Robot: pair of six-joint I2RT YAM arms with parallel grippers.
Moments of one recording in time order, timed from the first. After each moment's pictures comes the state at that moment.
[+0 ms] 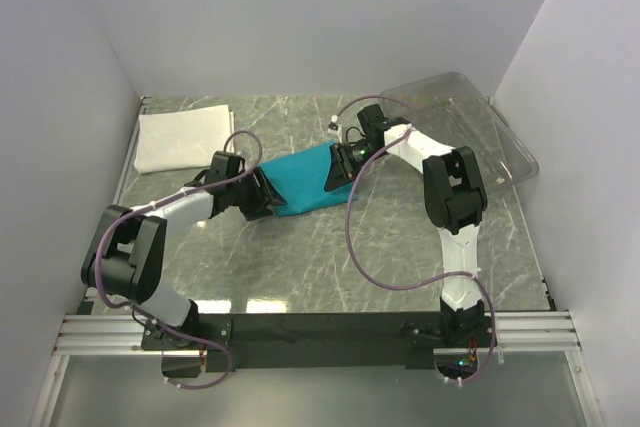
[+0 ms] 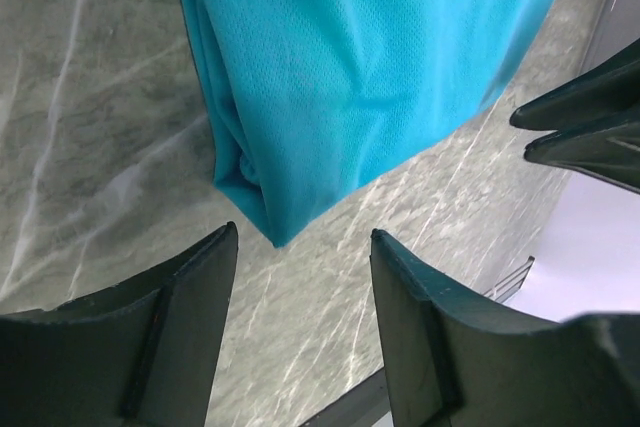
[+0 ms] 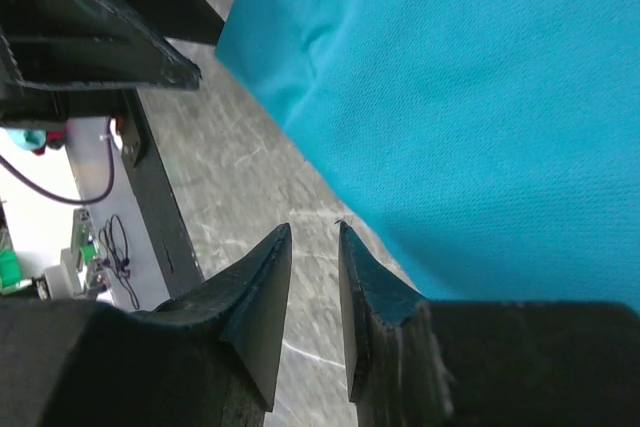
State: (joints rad) left arm -0.30 1.54 0.78 -0.11 0.39 -0.83; right arm 0.35 2.16 1.64 -0.72 -0.95 -0.11
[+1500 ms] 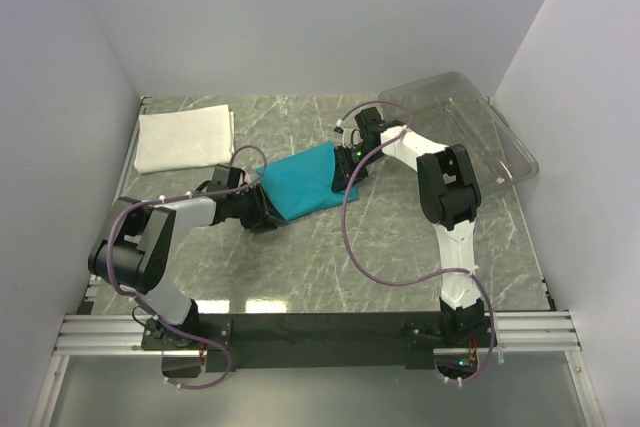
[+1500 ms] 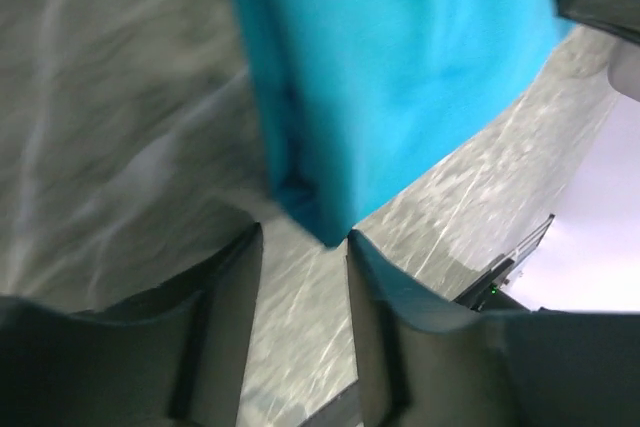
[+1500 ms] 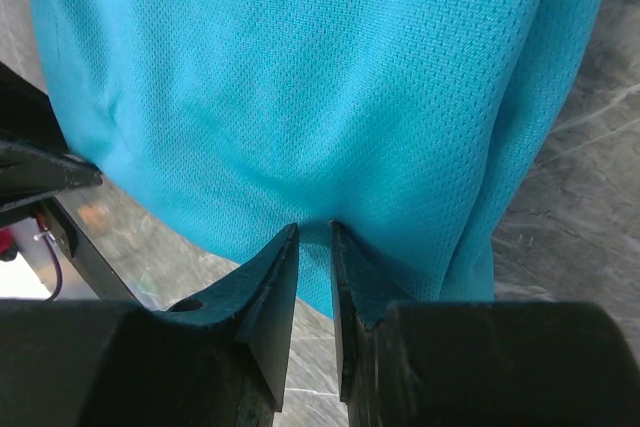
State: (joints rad) left arm -0.29 1.62 0.70 -0.01 0.49 -0.78; right arm 0.36 2.23 1.67 -0.68 -0.64 0.09
